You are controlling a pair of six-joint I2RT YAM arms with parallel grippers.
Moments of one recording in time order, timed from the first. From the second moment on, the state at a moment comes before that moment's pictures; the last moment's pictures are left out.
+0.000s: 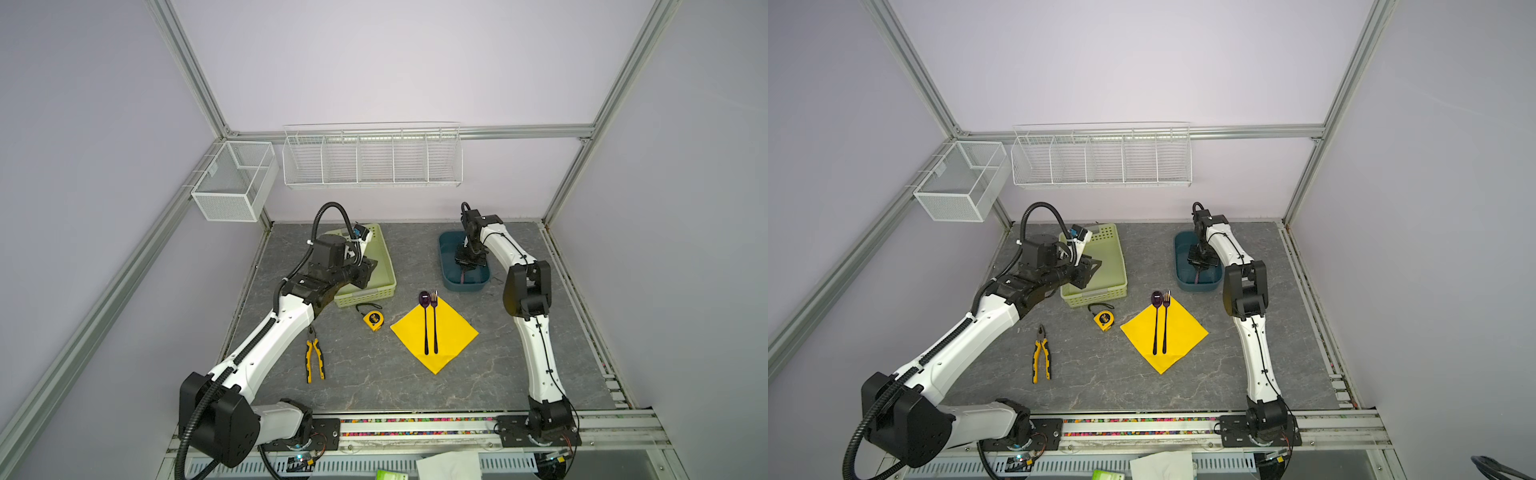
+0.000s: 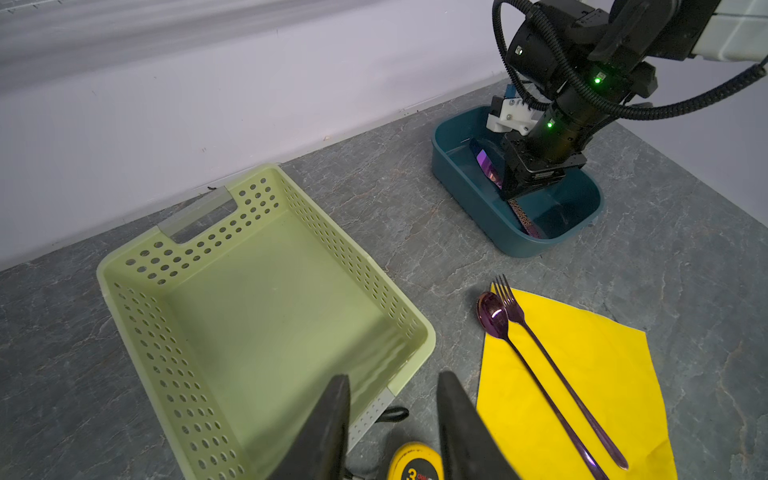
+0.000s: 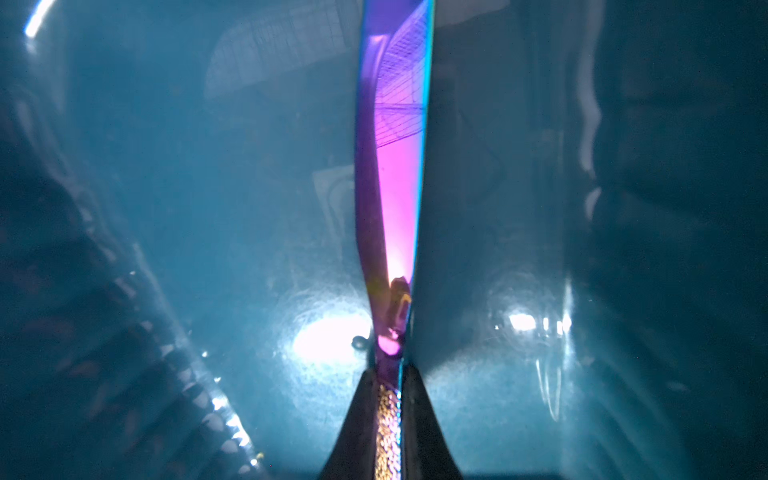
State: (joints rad) left arm -0.44 1.30 1.11 -0.34 0.18 0.06; right arm 0.22 2.55 2.34 -1.23 -0.07 0.42
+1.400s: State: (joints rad) left arm -0.58 1.49 1.29 -0.02 0.58 -0.35; right arm 0.42 1.59 1.72 -0.73 -0.27 0.47
